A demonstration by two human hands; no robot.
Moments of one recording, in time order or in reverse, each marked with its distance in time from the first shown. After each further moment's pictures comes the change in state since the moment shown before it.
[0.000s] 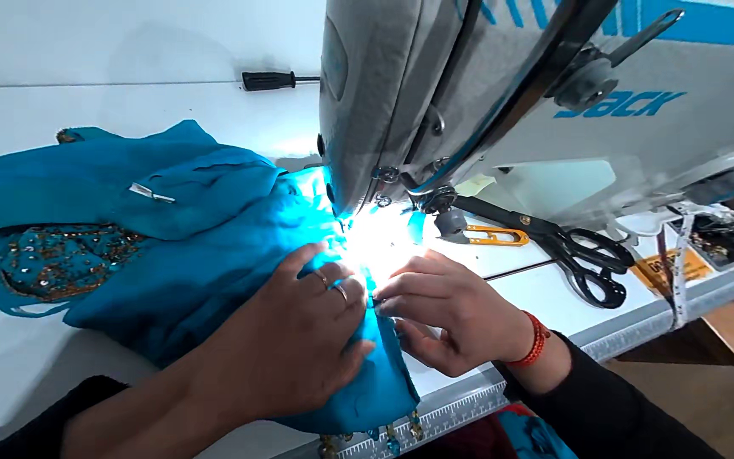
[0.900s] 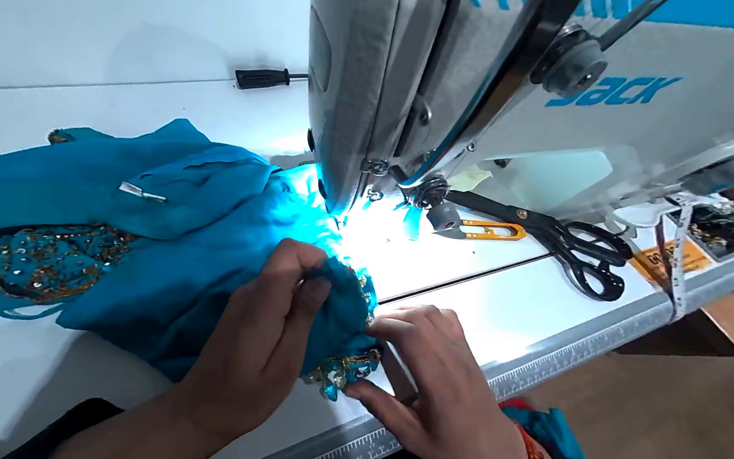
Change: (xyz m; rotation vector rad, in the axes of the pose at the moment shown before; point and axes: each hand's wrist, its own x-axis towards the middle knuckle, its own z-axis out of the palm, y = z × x) left_hand -0.009 0.013 -0.006 -0.633 0.333 -0.555; right_hand -0.006 -0.090 0.038 -0.061 0.228 0.554
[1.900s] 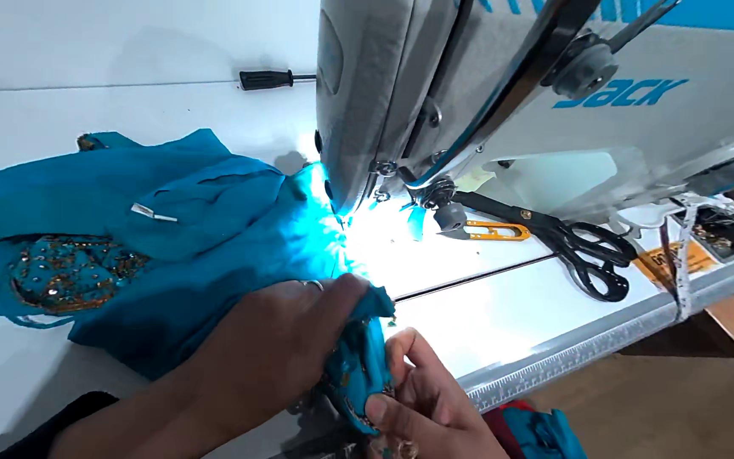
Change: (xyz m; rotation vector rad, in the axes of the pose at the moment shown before) left_hand 0.008 -0.004 -0.004 0.459 -0.160 0.403; right_hand 0.000 -0.047 -0.012 1.527 -0.103 0.749
